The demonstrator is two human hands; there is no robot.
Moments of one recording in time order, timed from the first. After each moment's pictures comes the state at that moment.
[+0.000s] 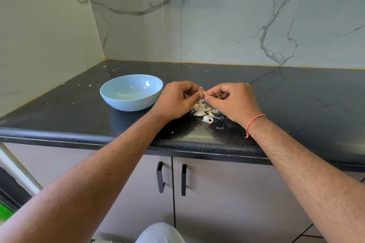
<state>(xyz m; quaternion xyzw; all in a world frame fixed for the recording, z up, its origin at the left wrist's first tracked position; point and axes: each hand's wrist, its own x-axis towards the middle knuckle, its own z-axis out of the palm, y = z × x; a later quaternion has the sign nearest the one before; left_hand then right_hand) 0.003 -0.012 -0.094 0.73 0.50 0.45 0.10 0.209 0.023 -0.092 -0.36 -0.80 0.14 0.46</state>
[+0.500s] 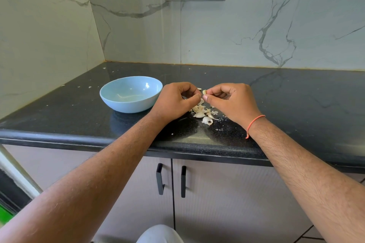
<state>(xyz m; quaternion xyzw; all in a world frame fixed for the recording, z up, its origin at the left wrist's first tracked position) 0.003 -0.014 -0.093 0.71 0.52 0.46 0.11 0.209 0.022 -0.091 -0.35 -0.78 0.18 0.49</state>
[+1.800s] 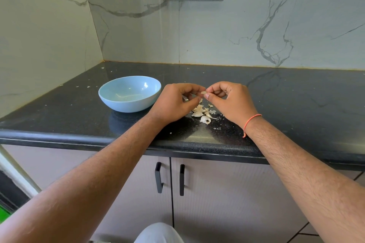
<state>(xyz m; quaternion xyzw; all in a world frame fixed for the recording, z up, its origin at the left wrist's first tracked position) 0.005 -0.021 -0.091 0.76 0.48 0.44 0.06 0.209 0.023 -0.091 -0.38 -0.77 0.18 0.47</state>
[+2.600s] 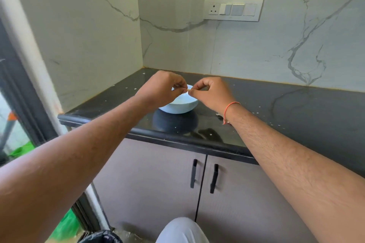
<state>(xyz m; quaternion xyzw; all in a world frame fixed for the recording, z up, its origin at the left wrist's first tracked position) -0.120 -0.101 -0.020 0.73 0.61 0.30 -0.09 0.066 -0.017 -0.039 -0.38 -0.80 0.23 0.40</state>
